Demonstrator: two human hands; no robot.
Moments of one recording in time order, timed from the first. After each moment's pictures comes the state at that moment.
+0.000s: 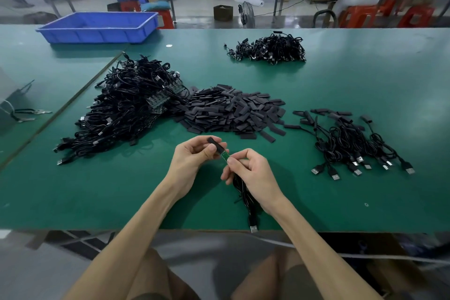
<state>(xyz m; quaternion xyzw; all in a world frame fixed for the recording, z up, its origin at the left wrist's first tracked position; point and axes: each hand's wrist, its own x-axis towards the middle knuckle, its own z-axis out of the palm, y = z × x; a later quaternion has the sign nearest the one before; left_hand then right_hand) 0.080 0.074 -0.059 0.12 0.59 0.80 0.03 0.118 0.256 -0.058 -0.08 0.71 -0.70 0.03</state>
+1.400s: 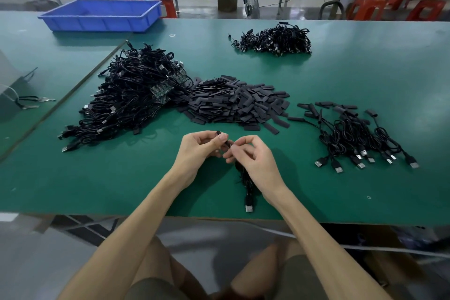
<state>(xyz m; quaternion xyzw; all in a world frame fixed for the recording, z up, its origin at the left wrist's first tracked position) 0.078 0.078 -0.062 0.09 0.68 0.73 0.03 0.117 0.254 -0.053 -0.05 0.72 -0.69 0.01</state>
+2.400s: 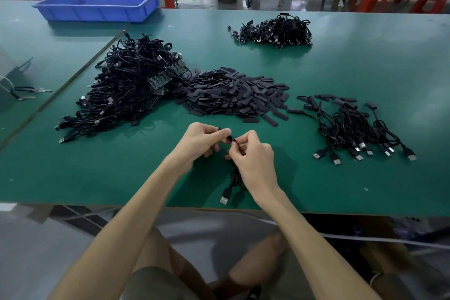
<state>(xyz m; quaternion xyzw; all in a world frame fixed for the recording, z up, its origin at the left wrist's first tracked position) 0.074 0.084 -0.042 0.01 0.80 0.60 0.10 0.131 0.238 -0.054 -0.01 0.87 -0.47 -0.12</state>
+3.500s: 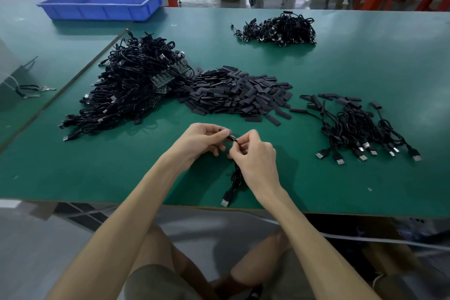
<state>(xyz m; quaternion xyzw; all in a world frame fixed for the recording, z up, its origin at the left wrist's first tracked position) 0.070 0.078 -0.045 0.02 0.71 0.68 0.16 0.130 0.237 -0.048 -0.01 0.90 -0.42 -0.14</state>
